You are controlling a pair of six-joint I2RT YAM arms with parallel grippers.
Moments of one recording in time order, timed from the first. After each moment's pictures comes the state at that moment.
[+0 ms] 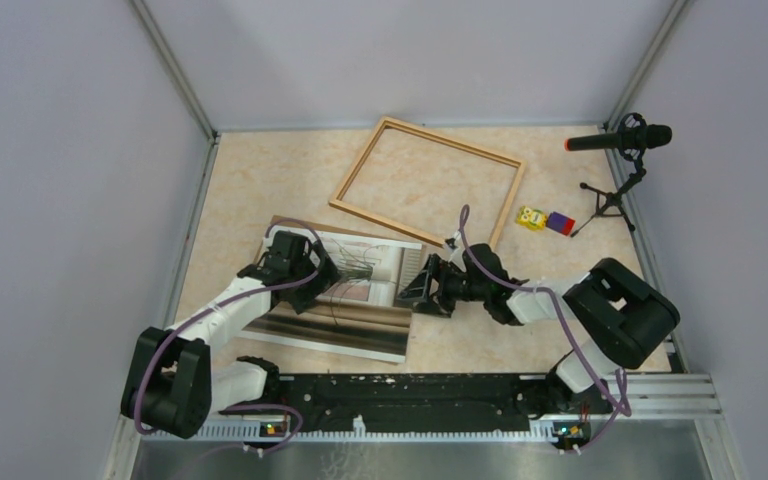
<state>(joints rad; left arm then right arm) -0.31 1.19 0.55 -0.36 0.10 -0.93 0.70 1.55 0.44 0.57 -0.51 1.15</state>
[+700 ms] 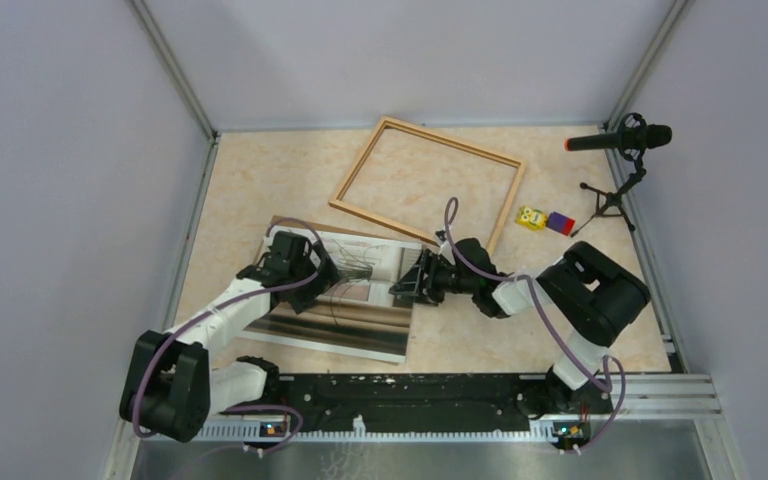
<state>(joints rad) -0.31 1.17 0.55 -0.37 0.10 -0.91 0.71 1.70 0.51 0.71 -0.50 1.13</state>
